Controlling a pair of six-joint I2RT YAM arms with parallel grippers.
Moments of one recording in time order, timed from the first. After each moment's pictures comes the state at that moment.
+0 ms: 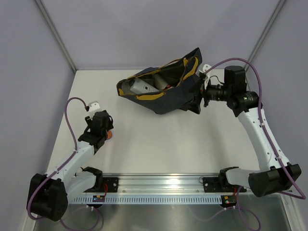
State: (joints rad) left arm -0.30 0.98 0.50 -0.18 -0.56 -0.45; right arm 0.22 1.25 1.39 -0.65 -0.90 -0.38
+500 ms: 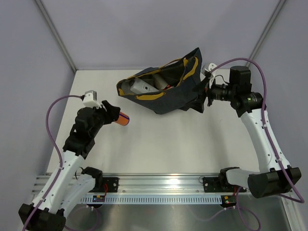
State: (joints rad) left arm -0.29 0.74 0.66 -0.25 -0.08 -0.48; right arm 0.17 1.24 1.38 -0.65 -0.93 -0.37
